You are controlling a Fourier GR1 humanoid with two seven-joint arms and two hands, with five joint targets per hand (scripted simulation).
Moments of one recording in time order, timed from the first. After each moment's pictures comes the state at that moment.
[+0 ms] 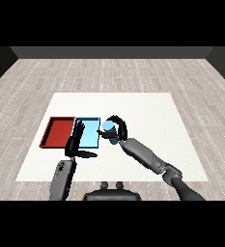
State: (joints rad) left arm -0.07 0.01 -0.07 -1.58 0.03 -0.09 -0.26; right arm -0.75 -0.15 0.78 -1.05 -0.64 -0.86 -0.35
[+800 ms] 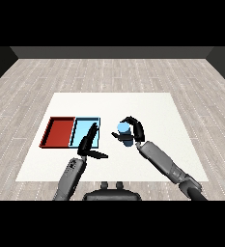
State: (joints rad) left arm -0.13 0.00 -0.26 -1.47 0.10 0.02 -0.22; right arm -0.56 -0.35 0.65 -1.33 -0.43 -0.69 -0.22
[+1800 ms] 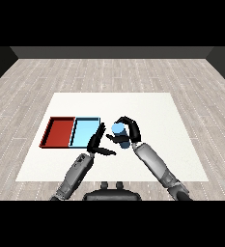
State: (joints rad) left arm -0.27 0.00 -0.38 -1.26 0.23 0.16 -0.26; right arm -0.49 -0.18 0.49 -1.44 -0.11 -0.52 -0.05
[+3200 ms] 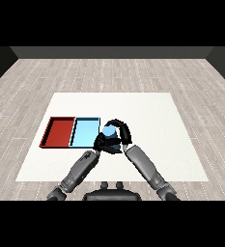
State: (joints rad) left arm -0.40 0.00 -0.50 -1.12 0.39 0.23 -0.36; right arm -0.47 0.00 0.46 -1.39 -0.08 -0.47 -0.10
